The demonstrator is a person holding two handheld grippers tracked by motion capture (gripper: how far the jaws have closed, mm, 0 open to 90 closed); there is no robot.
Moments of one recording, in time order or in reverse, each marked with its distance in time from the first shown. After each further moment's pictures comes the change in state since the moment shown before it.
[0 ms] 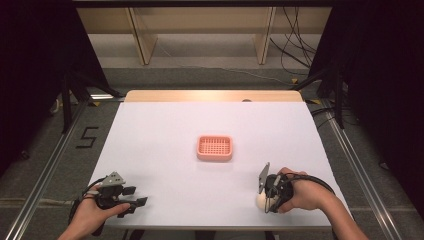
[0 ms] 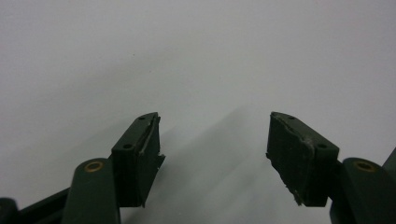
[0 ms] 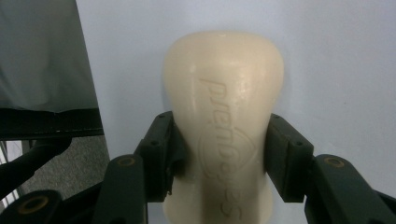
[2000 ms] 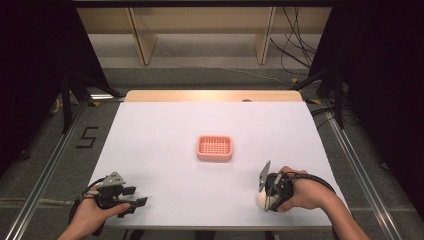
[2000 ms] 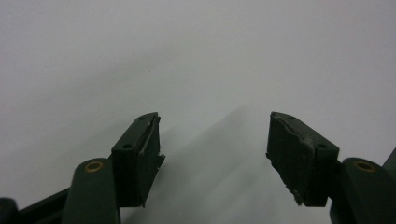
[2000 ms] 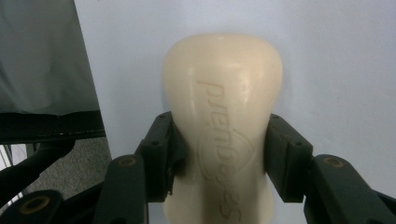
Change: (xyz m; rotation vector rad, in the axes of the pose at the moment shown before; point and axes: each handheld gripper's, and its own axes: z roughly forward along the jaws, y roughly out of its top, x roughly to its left) left arm 0.001 0.000 0.000 0.011 0.000 0.008; right arm -0.002 0.000 -0.003 -0.006 -0.003 0.018
